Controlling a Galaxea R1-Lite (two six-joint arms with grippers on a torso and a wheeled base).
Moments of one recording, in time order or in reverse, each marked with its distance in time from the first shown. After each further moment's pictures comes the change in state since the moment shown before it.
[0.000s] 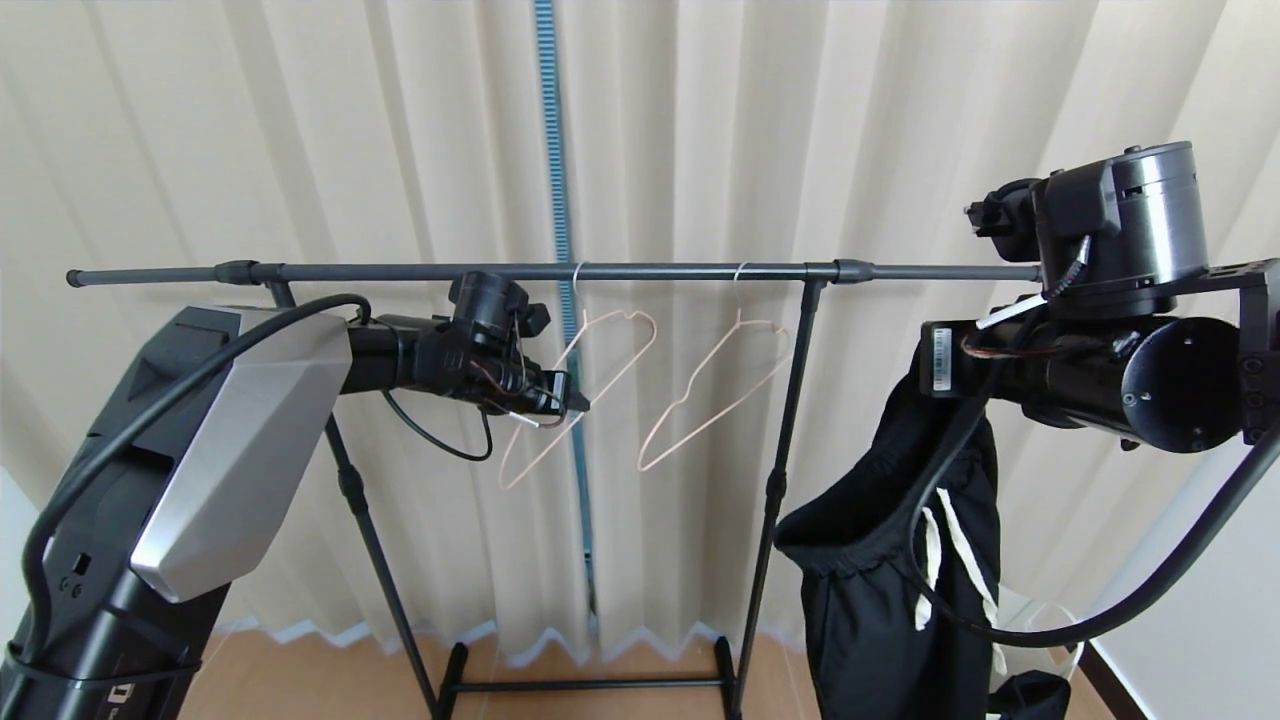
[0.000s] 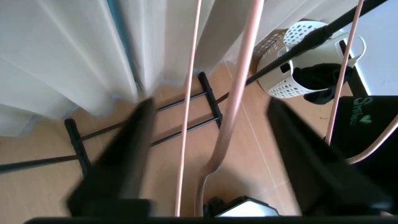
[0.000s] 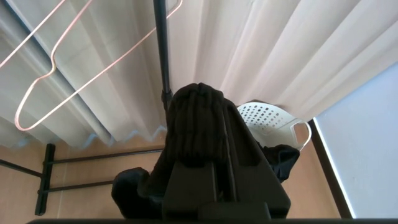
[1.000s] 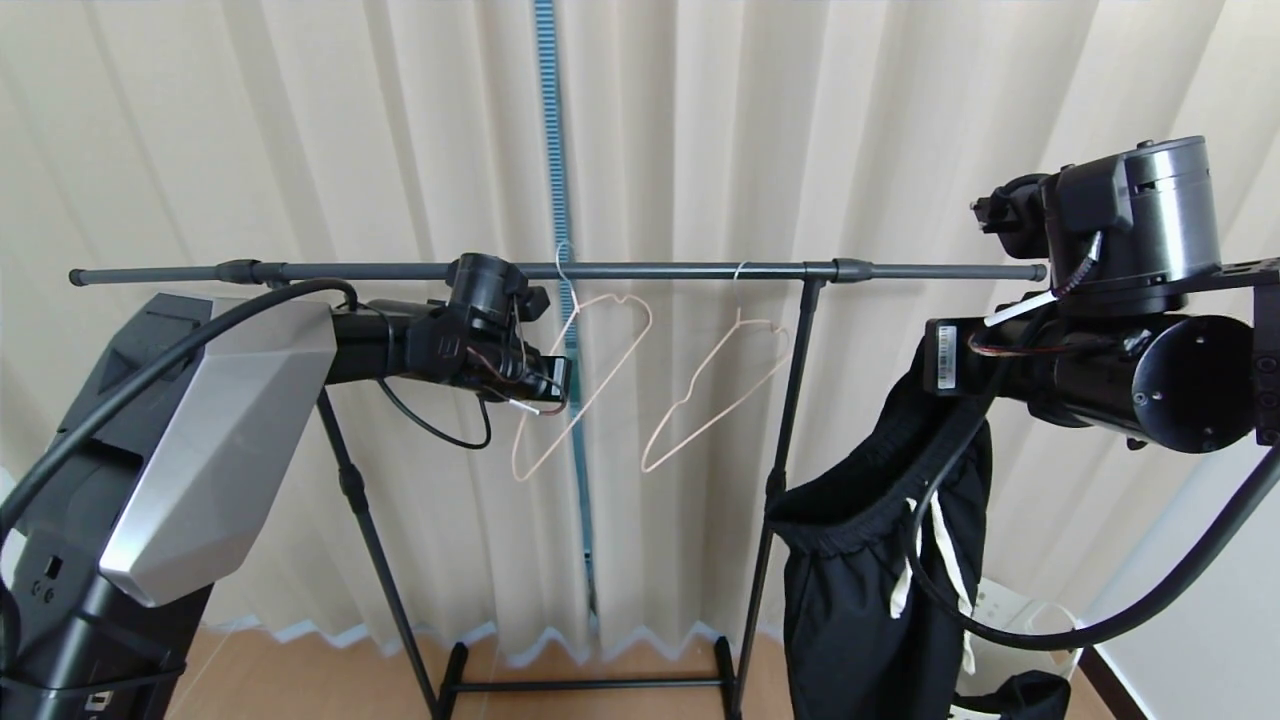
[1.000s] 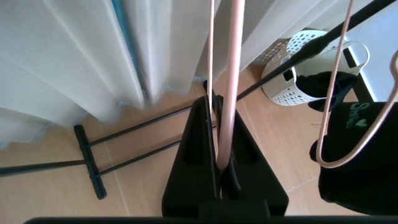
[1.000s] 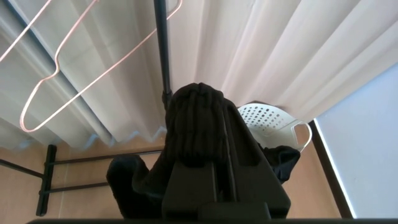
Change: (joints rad) left arm -0.011 -0.048 0.008 -0.002 0.040 0.001; right arm 0.000 -0.010 0.003 0.000 0.000 -0.002
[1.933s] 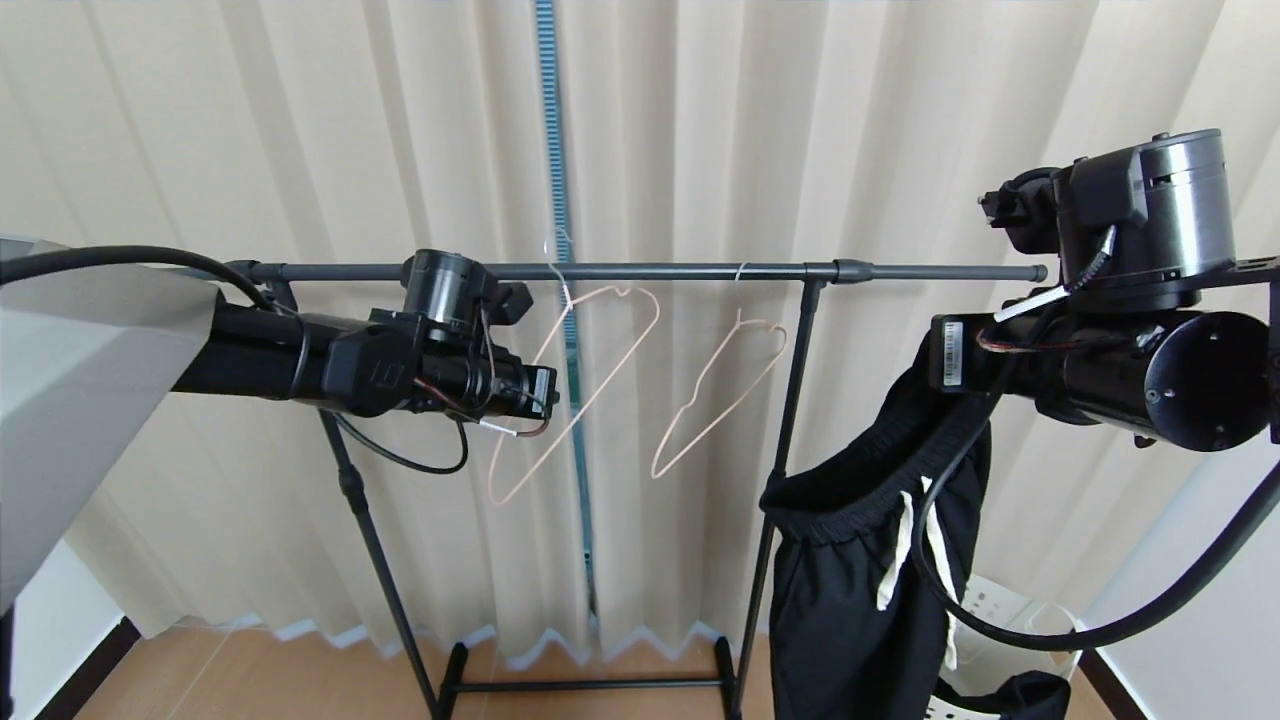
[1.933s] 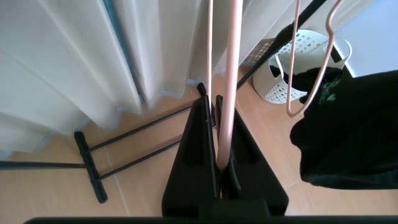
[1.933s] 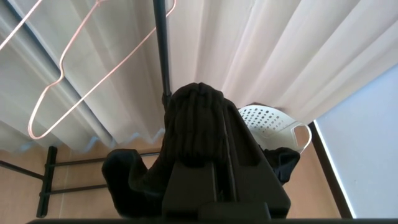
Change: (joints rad) left arm -0.032 -0.291 0.507 -0.279 -0.006 0.021; right arm 0.001 -0.011 0.000 0.000 0.000 -0.004
